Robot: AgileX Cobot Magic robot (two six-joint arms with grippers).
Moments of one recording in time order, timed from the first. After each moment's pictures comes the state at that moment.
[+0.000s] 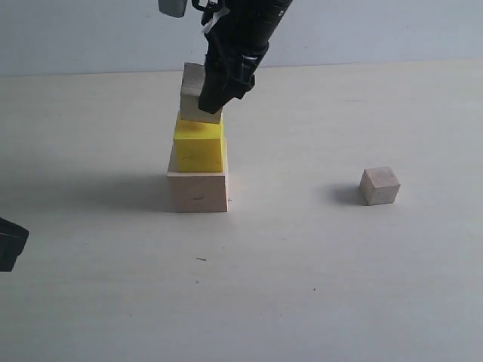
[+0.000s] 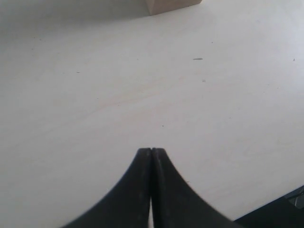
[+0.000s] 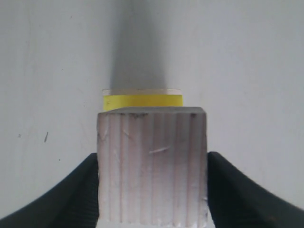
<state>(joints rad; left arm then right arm) -0.65 0.91 -0.68 -0.02 0.91 -0.29 0.54 2.08 -1.95 0.38 1.22 -1.08</state>
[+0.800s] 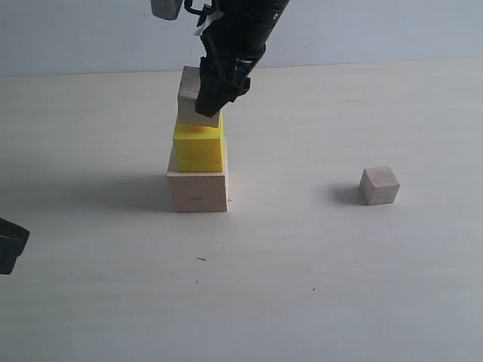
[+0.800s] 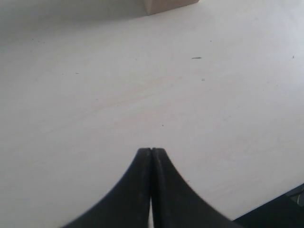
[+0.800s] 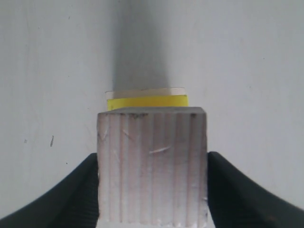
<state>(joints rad) -0.65 0.91 -0.68 -0.02 0.91 -0.27 0.56 2.08 -1.95 0.36 1.22 -1.00</state>
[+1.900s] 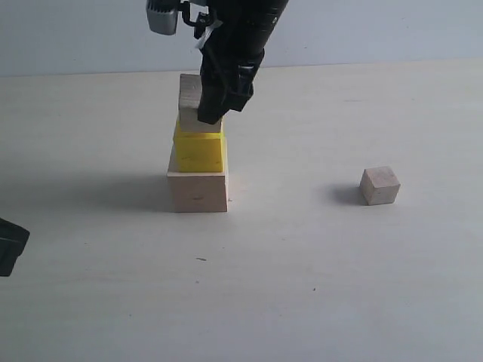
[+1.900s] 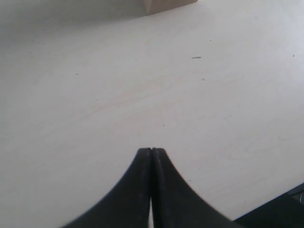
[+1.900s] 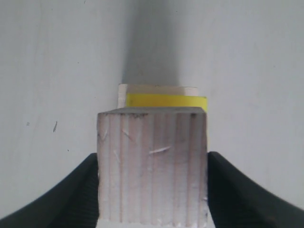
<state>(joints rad) -0.65 0.91 -0.68 -0.02 0.91 -0.26 0.59 2.06 -1.91 0.33 1.23 -1.08</state>
